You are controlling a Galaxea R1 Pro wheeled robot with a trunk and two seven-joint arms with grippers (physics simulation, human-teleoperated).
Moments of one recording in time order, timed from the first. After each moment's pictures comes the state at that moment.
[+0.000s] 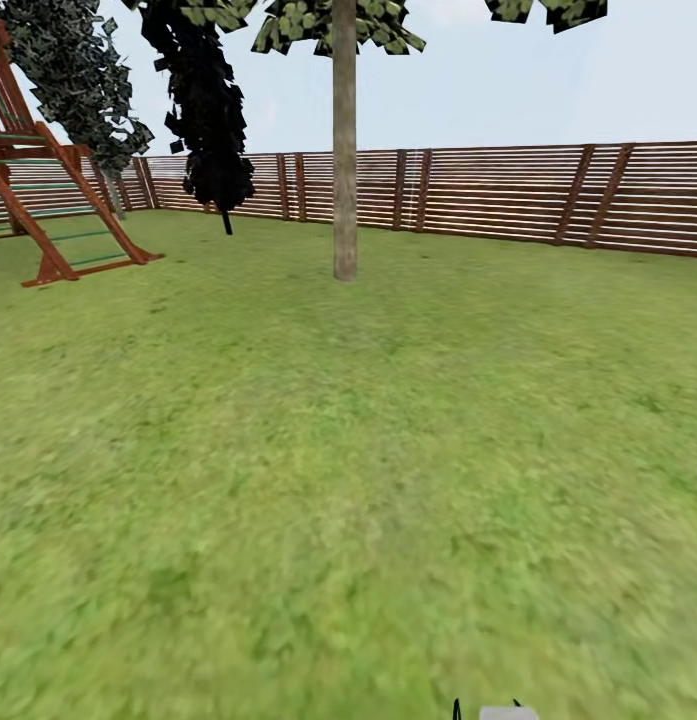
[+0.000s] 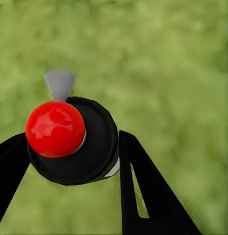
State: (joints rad) left arm -0.34 0.11 0.12 0.04 0.13 -0.54 0.01; right arm -0.33 0.09 -0.70 -0.04 0.98 -0.67 -0.47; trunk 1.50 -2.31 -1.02
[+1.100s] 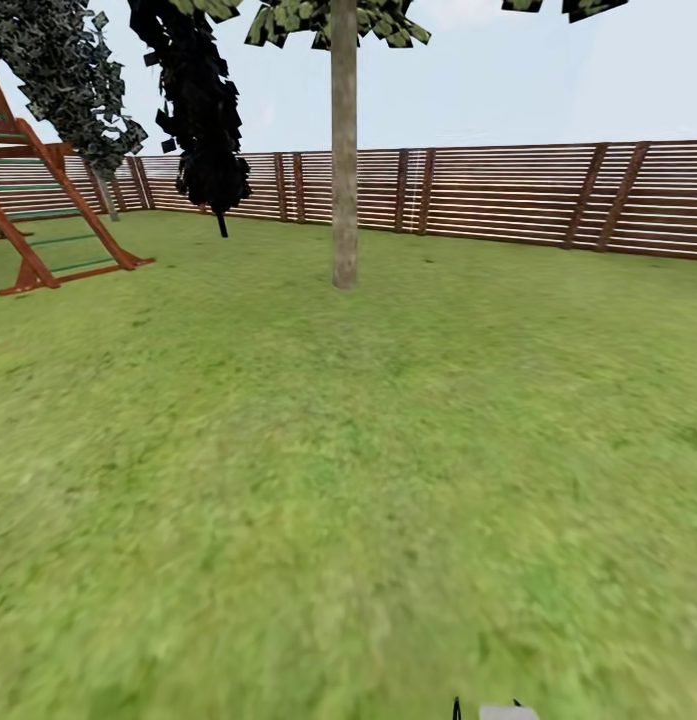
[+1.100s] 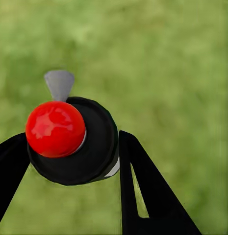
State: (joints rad) left arm -0.34 0.11 0.12 0.04 0.13 -0.54 0.01; right arm -0.33 0.09 -0.70 -0.04 0.99 -0.67 -0.47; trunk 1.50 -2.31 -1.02
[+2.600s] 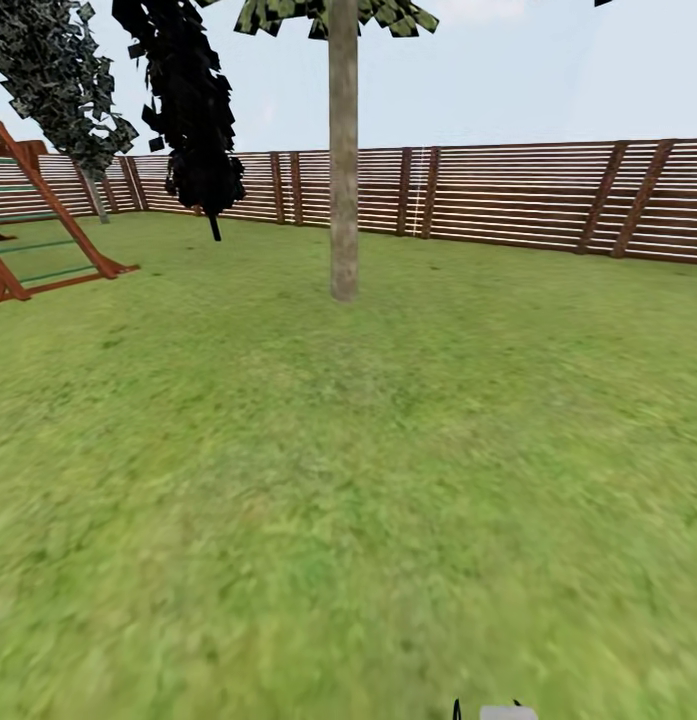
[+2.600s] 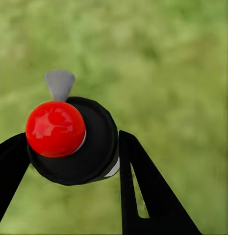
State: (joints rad) left arm -0.34 0.11 0.12 0.04 0.13 -0.54 0.01; right arm -0.33 0.09 -0.70 -0.04 0.98 -0.67 -0.47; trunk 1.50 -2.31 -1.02
